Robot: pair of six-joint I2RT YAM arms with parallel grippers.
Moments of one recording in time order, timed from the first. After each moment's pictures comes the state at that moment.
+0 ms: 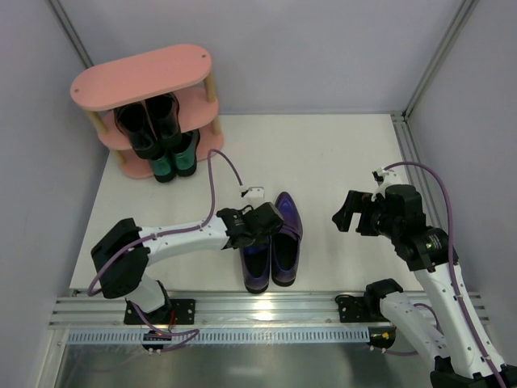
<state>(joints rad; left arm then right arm) -1.06 1.57 1.04 -0.57 -0.44 -0.94 0.25 0.69 0.89 -0.89 -0.12 0.36</state>
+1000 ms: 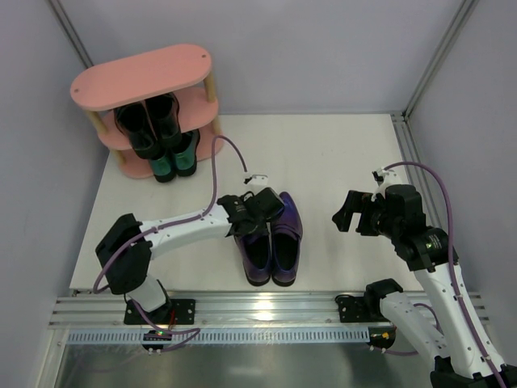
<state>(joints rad) -1.01 1.61 1.16 -0.65 -0.46 -0.79 0.25 0.69 0.89 -0.89 -0.12 0.36</state>
